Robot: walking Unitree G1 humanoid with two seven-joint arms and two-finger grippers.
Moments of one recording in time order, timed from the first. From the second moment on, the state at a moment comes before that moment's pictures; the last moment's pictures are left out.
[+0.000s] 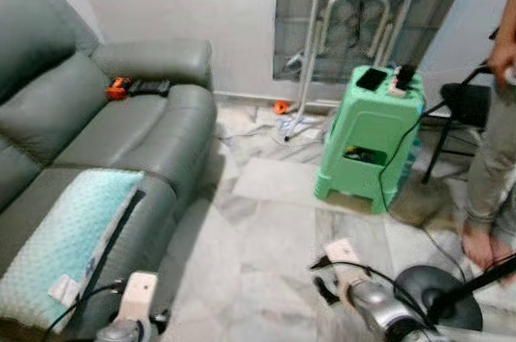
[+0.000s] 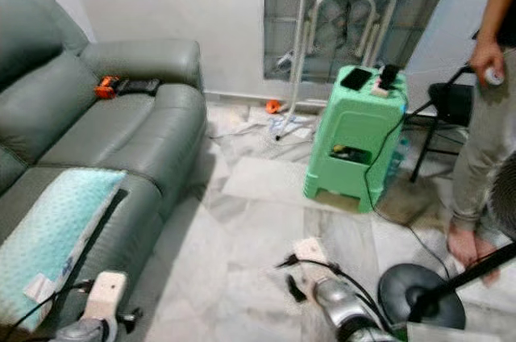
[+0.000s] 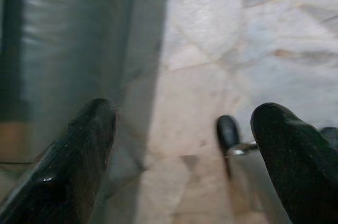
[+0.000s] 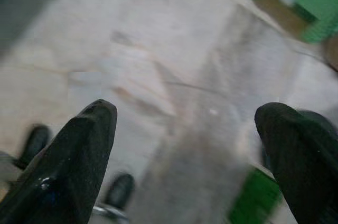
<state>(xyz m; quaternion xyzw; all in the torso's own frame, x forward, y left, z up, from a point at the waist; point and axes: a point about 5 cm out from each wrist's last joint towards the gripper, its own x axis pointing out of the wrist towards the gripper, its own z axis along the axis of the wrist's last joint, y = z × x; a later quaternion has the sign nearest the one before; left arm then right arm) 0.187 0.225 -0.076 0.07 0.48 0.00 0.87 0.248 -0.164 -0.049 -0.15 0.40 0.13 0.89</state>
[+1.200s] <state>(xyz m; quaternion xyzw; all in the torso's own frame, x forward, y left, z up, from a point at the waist) 0.196 0.222 -0.072 0.06 0.47 0.00 0.88 0.246 -0.173 -0.049 -0.15 0.41 0.12 0.89</state>
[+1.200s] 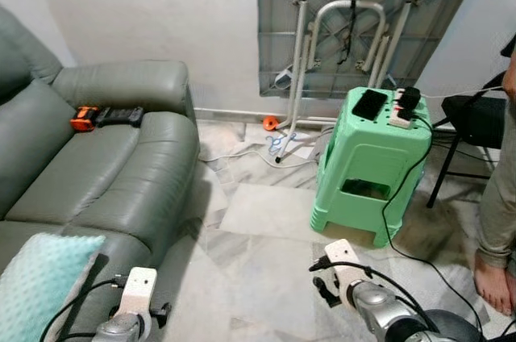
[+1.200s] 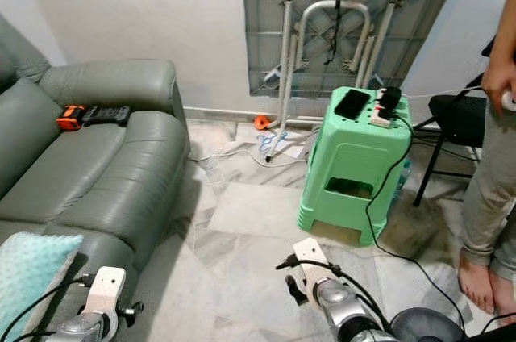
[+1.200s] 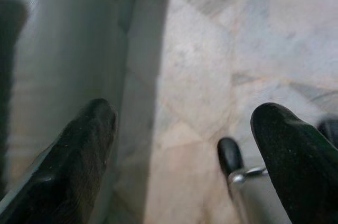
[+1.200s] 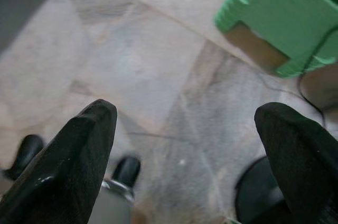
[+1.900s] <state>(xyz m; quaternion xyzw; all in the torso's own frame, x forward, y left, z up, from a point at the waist) 0.194 0.205 -0.076 0.05 0.47 -0.02 0.88 0.241 -0.191 -0.051 -0.17 0.42 0.11 0.89</state>
